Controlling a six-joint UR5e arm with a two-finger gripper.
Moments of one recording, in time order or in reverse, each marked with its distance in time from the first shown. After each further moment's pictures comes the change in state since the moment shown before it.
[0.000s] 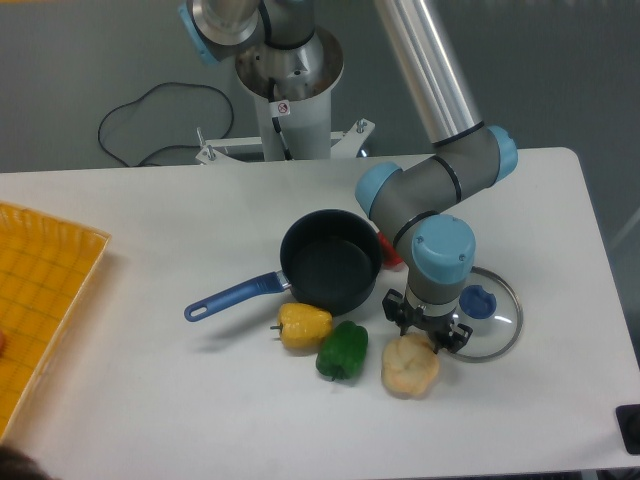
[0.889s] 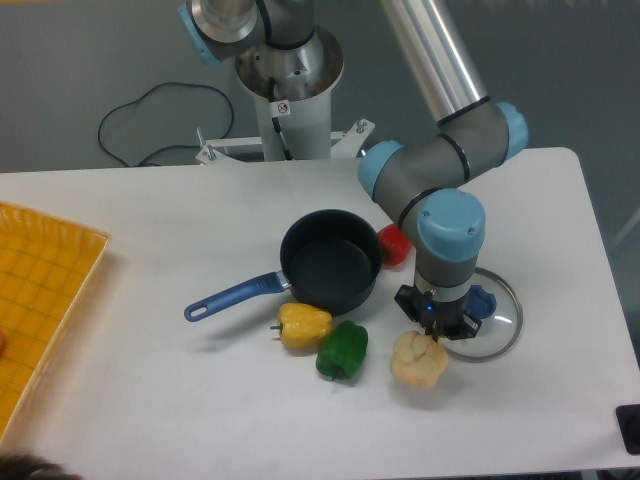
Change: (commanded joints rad) arm 0.023 0.100 0.083 -0.175 0.006 0.057
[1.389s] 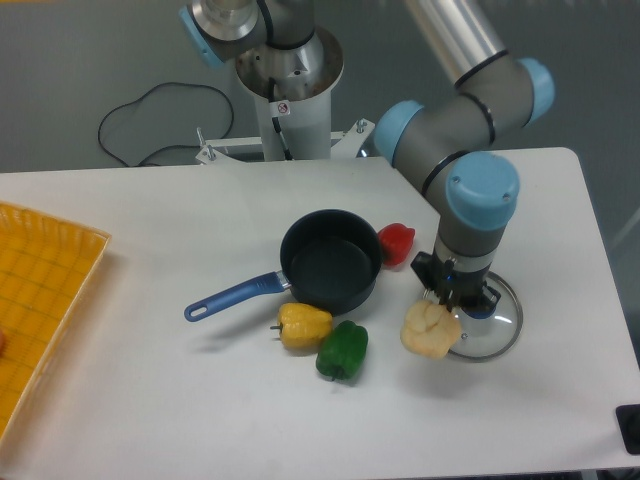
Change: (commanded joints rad) arm 0.058 0.057 0.081 -0.221 0.005 0.143
